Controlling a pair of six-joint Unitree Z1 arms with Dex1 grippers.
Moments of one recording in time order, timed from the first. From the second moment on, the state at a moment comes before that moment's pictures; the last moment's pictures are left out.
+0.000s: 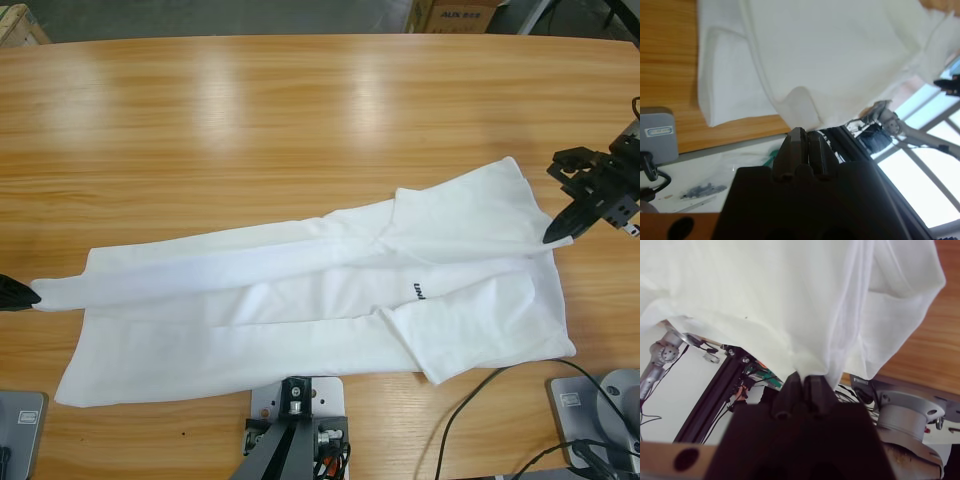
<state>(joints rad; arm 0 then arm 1) 0.08 1.49 -0.84 1.10 -0.66 -0.42 -0.12 2.01 -1.16 1.29 0.52 0.05</state>
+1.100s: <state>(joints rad) 0.15 1.51 -0.88 1.09 -0.58 -0.49 -0.04 2.01 -1.20 1.38 0.34 0.27</state>
